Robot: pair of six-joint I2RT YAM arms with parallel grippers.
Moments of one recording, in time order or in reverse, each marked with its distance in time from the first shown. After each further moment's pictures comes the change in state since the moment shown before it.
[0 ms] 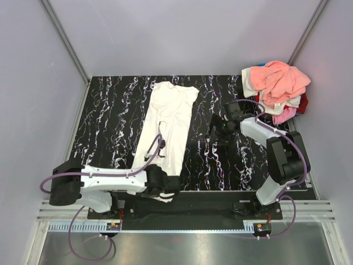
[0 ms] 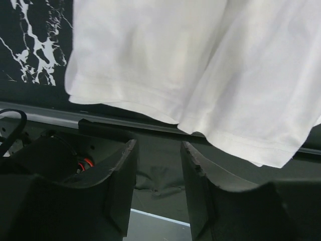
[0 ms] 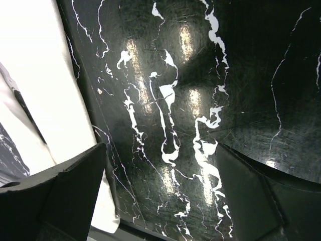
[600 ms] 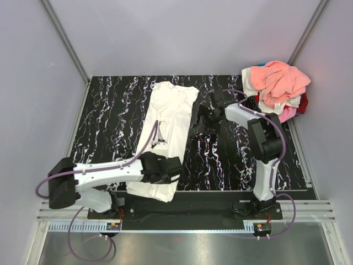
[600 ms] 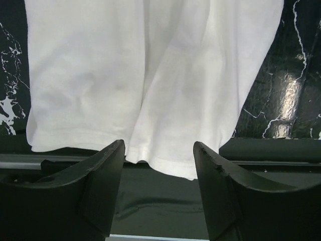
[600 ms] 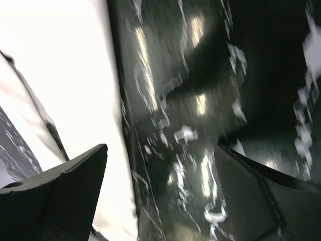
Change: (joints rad) left arm 0.137 -0.021 0.106 0.172 -0.034 0.204; right arm 0.053 0.297 0.310 -0.026 -0.062 0.002
